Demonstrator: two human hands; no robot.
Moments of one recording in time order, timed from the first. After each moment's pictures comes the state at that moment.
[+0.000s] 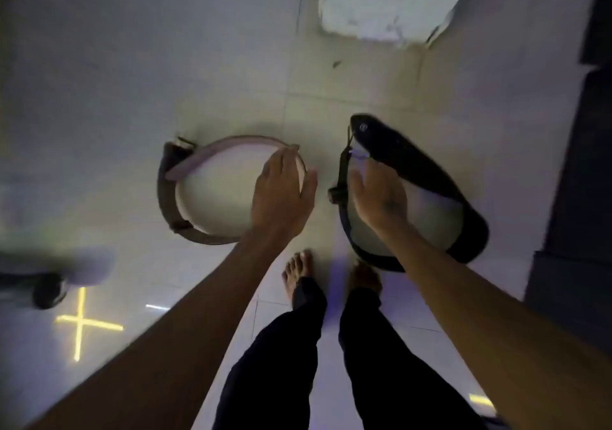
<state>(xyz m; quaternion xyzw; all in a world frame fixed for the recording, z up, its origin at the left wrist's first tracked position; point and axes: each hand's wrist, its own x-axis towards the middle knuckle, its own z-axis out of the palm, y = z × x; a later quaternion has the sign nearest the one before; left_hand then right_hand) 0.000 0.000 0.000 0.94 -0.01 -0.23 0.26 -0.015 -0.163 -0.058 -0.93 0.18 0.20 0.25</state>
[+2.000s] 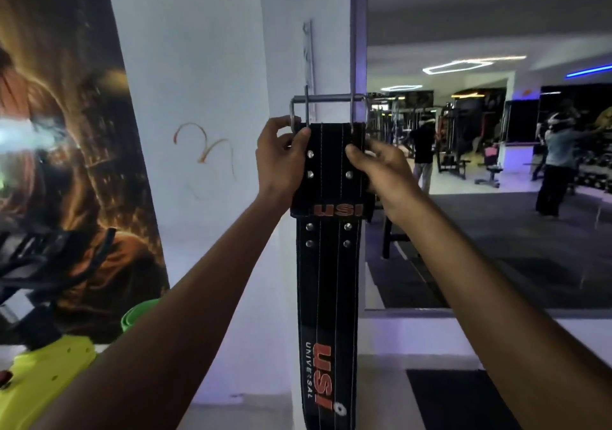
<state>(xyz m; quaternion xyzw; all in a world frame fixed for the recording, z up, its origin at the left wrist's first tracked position) -0.087 -0.097 1.060 0.61 -0.26 0.28 0.70 -0.140 -0.251 1.046 -0.70 -0.12 -0.32 0.63</state>
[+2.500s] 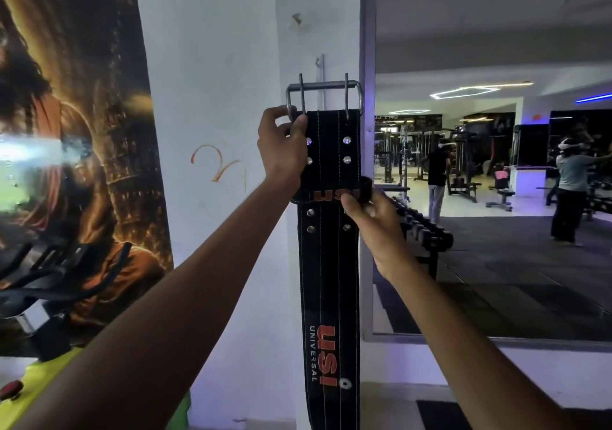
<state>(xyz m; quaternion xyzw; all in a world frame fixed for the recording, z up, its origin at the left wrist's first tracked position) -0.105 -0.090 1.114 0.56 -0.21 0.31 0.74 -0.149 -0.225 1.003 -0.66 -0.17 -0.33 0.65</state>
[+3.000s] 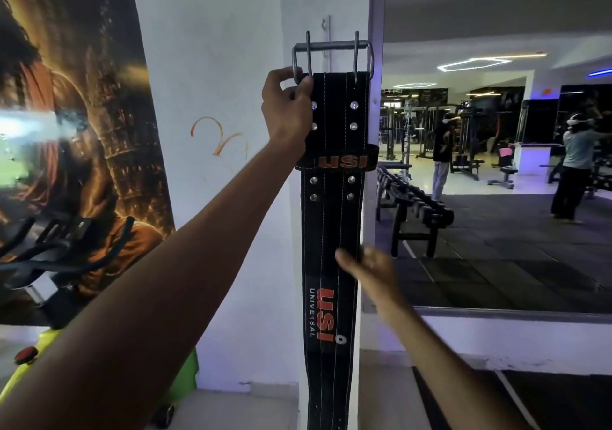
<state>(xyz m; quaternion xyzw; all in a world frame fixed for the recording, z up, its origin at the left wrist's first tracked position) -0.092 -0.086 1.117 0.57 -0.21 0.29 0.74 -0.155 -0.217 0.885 -0.73 -0.05 -0.24 0.64</state>
